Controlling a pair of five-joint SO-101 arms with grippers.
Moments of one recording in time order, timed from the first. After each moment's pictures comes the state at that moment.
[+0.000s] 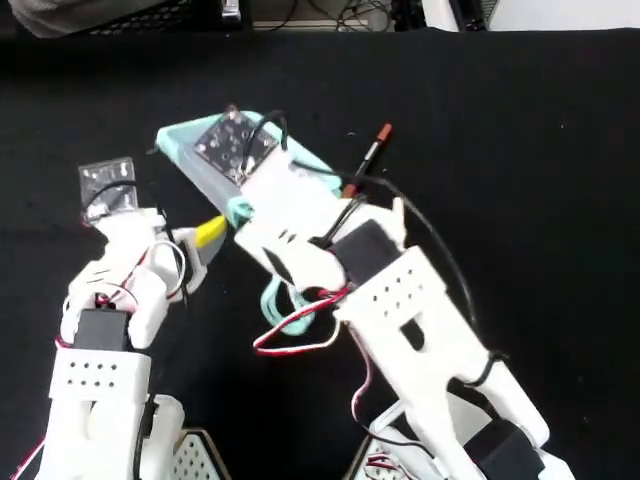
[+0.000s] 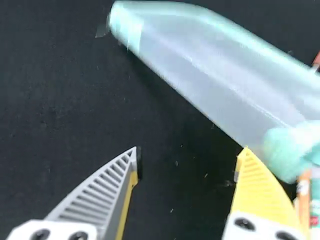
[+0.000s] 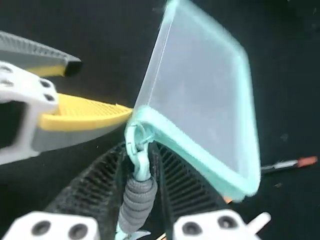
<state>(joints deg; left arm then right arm) -1.9 -63.3 62.2 48.8 12.4 -36.7 -26.9 16.6 65.5 15.0</state>
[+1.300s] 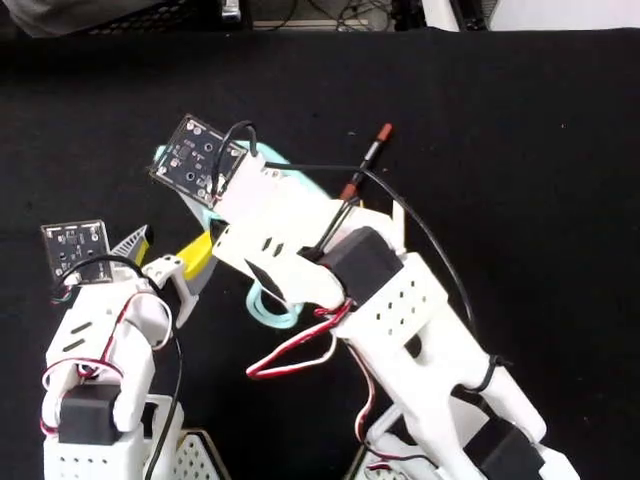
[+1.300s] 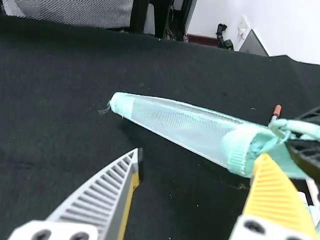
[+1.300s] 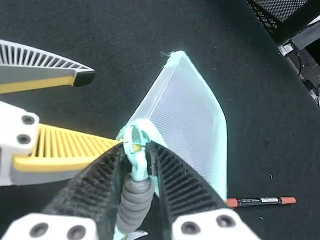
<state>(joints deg) -2.5 -93.1 69.6 56.3 9.2 -42.4 -26.5 10.0 68.7 19.6</state>
